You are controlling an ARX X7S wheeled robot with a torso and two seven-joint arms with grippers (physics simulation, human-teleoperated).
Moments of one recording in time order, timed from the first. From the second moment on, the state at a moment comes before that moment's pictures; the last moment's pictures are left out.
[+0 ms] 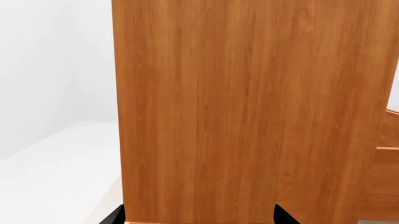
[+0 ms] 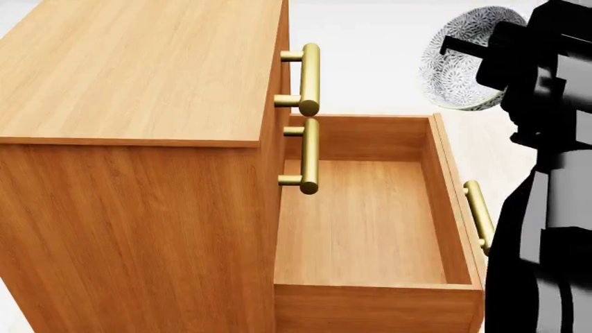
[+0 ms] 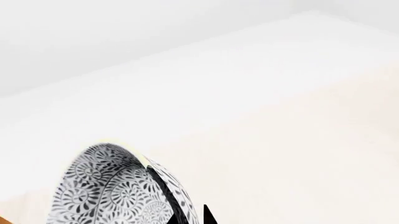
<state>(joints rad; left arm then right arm) 0.36 -0.42 0.37 0.28 -0.21 0.33 -0.48 1.65 0.22 0.16 1.31 0.02 0.68 0.15</state>
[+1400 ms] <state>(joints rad) 0.36 -0.43 0.38 0.29 -0.22 0.34 -0.50 1.53 0.12 0.09 1.31 -0.01 0.71 0.04</state>
